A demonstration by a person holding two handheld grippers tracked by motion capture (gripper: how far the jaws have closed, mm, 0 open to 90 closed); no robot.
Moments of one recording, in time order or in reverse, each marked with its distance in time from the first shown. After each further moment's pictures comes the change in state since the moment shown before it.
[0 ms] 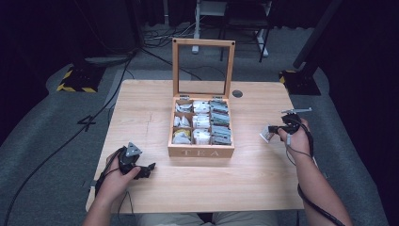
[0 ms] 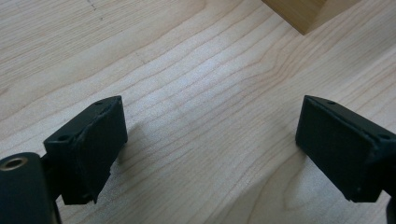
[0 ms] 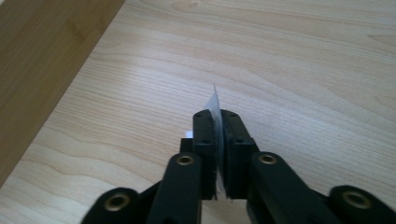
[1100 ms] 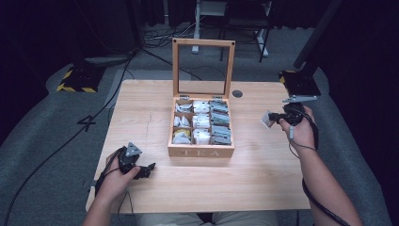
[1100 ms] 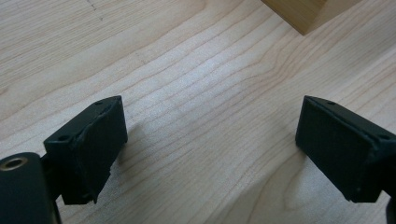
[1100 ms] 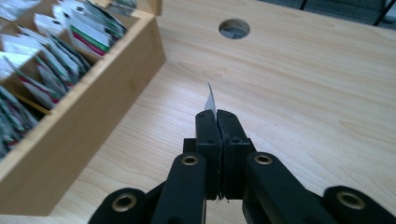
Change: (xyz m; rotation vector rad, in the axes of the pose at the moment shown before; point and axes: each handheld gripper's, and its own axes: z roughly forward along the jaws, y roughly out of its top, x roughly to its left) left arm 0.000 0.000 0.000 0.001 -0.003 -0.003; right arm 0.032 0.038 -0.046 -0.110 -0.012 -0.140
